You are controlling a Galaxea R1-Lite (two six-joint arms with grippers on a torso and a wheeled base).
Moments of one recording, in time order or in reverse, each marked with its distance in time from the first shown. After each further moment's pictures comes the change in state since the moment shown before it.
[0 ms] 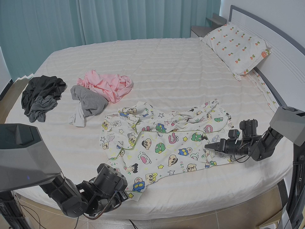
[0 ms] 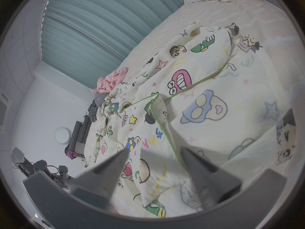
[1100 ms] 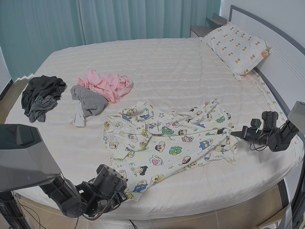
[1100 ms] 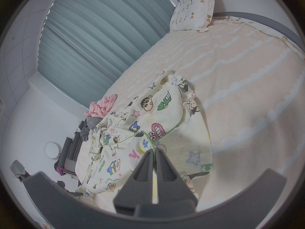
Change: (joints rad) left arm 0.001 0.000 0.013 -0.005 0.006 0.000; right arm -0.206 -0.089 0.001 -0.003 0.009 -0.017
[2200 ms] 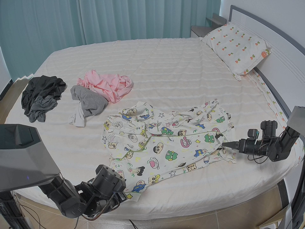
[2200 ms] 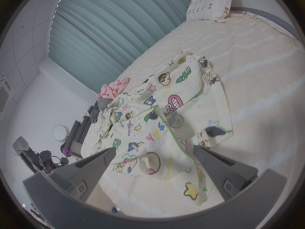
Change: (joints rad) left arm 0.001 -0.005 0.007 -0.001 0.000 -0.001; right arm 0.020 -0.015 0.185 -0.080 0.112 -0.133
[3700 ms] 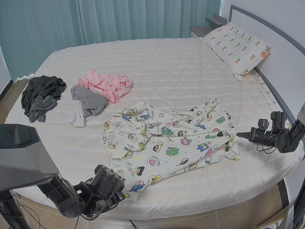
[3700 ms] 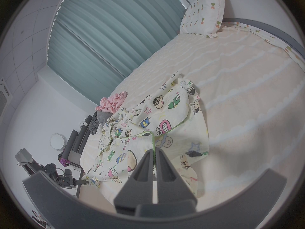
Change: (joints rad) left arm 0.017 -0.011 0.011 -0.001 0.031 -0.001; right arm -0.085 -0.096 -0.069 0.083 0.006 0.041
